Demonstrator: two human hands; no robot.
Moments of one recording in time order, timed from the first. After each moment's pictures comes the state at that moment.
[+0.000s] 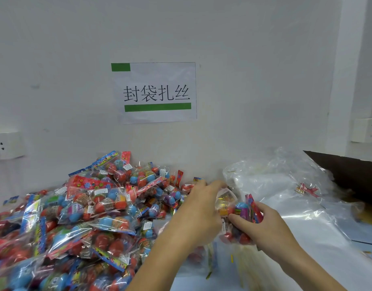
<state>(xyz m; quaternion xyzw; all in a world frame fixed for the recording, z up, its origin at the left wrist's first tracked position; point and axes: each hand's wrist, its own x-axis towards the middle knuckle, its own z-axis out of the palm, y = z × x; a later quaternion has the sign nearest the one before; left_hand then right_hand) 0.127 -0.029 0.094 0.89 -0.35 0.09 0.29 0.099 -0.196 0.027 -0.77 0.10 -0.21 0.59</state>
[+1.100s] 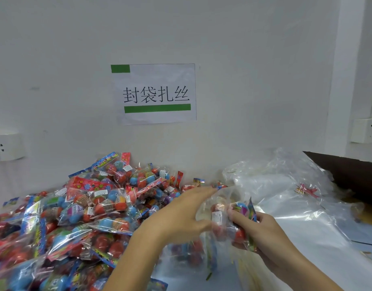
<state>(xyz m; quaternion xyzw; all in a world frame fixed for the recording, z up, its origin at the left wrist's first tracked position) 0.159 0.003 0.084 0.88 -0.42 0.04 0.22 0.097 -0.186 0.030 -0.67 0.09 -0.11 0.72</state>
